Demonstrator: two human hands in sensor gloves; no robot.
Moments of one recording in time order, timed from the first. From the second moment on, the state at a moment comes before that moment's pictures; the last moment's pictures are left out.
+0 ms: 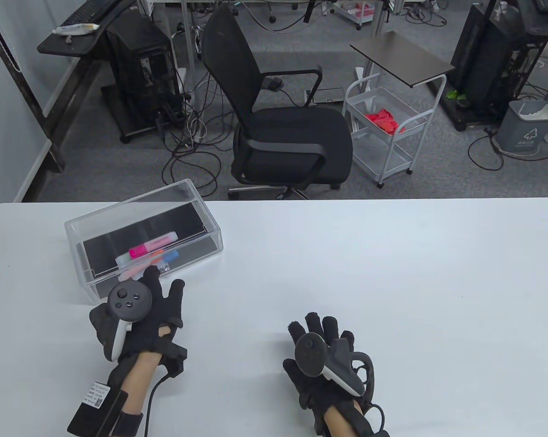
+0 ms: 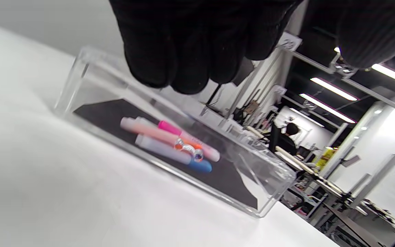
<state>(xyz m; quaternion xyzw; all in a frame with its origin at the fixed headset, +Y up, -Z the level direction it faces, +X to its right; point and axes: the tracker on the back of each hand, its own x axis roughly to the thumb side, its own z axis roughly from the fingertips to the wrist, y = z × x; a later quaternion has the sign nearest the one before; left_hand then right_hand) -0.267 -0.663 -0.328 0.07 0.09 0.27 0.96 0.073 -0.726 -0.275 0.05 0.09 0.99 0.12</state>
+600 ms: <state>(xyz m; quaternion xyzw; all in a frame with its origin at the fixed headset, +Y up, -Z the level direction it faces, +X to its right) -0.220 -0.667 -0.255 -0.01 -0.04 0.06 1.00 0.076 -0.723 -0.271 0.04 0.06 0.99 0.11</state>
